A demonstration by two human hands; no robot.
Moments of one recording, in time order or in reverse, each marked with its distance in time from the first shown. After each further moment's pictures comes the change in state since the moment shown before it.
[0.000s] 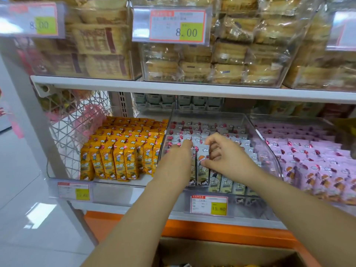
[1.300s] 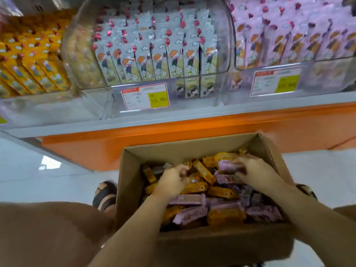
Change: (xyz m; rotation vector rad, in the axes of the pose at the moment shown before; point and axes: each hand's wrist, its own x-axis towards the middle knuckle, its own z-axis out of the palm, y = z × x) left_hand -0.145 -0.007 0.253 -0.331 -0.626 -0.148; right_hand -0.239 0.220 0.055 -0.322 -0.363 0.538
